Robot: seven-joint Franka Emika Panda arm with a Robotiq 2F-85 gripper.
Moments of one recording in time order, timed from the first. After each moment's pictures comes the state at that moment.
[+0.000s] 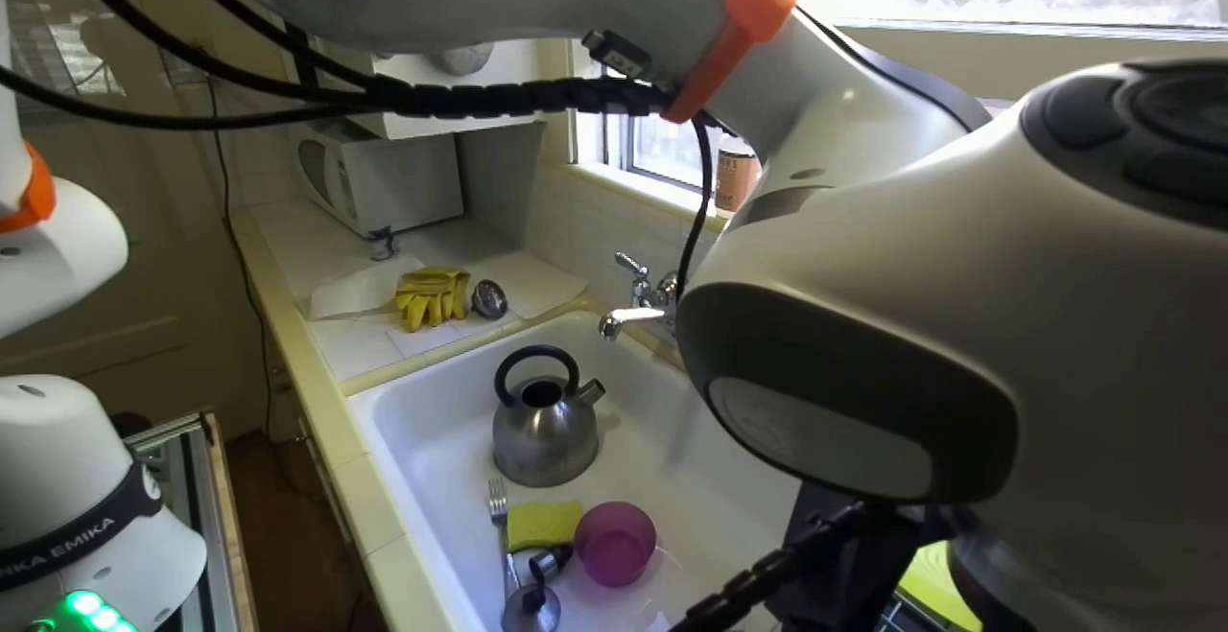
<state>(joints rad) -0.81 0.46 -0.14 -1.77 0.51 2.47 -0.04</state>
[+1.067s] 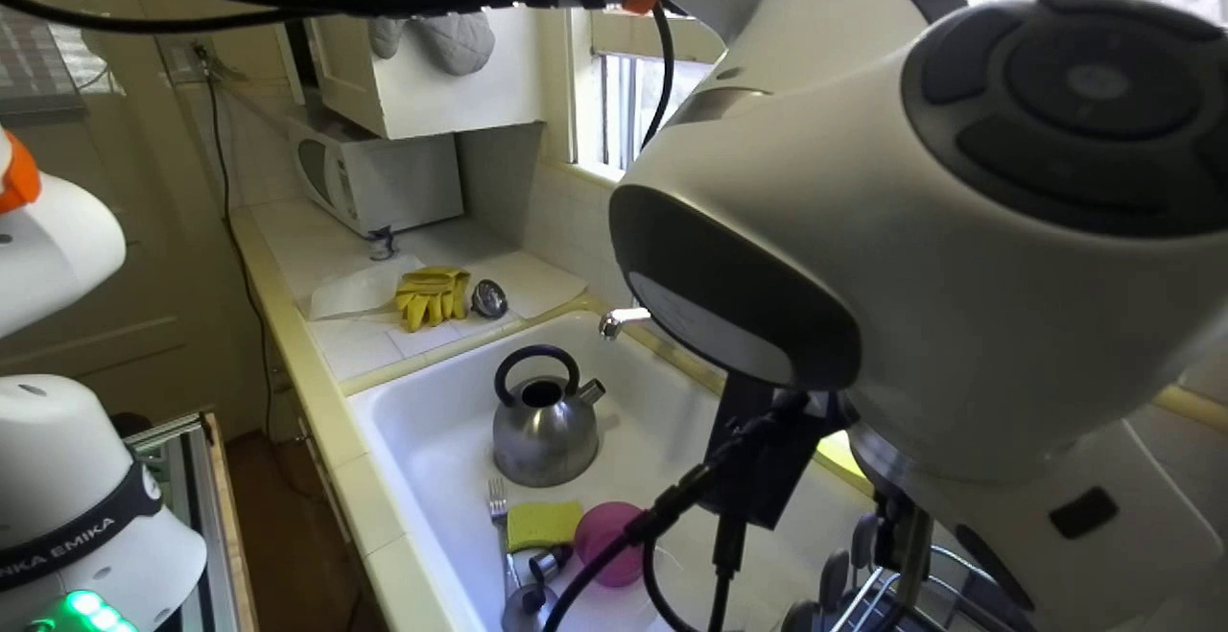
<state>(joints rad) -0.78 0.32 -0.12 -1.89 0.78 2.32 -0.28</state>
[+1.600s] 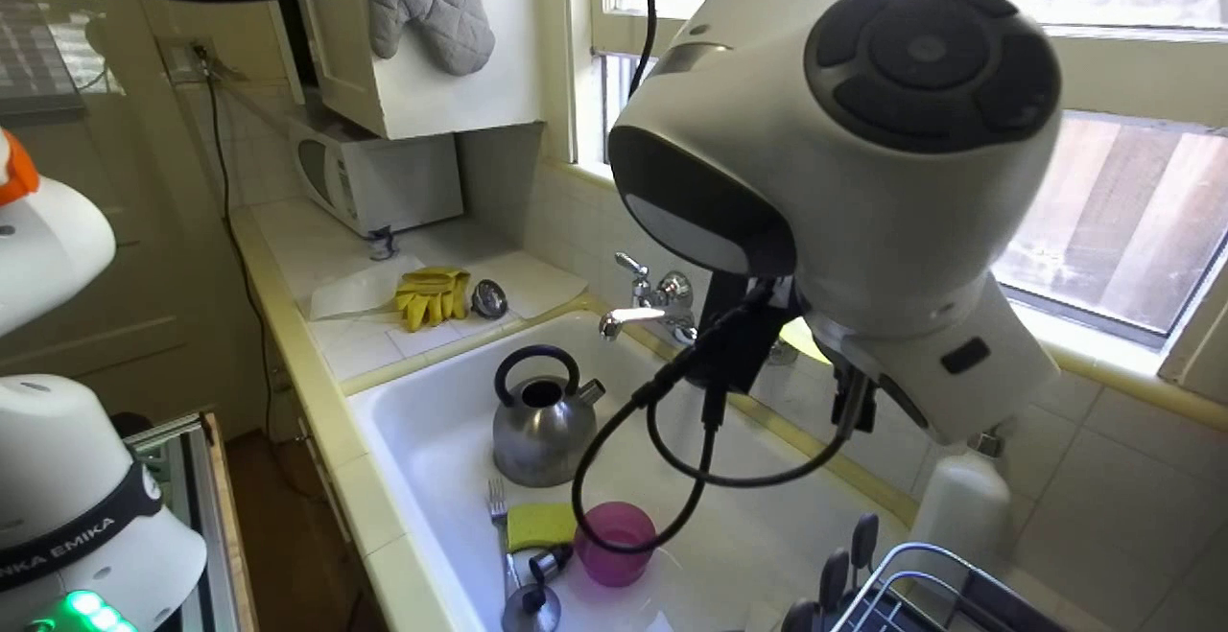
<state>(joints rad) -0.65 0.27 -0.13 -1.93 0.94 2.33 -0.29</state>
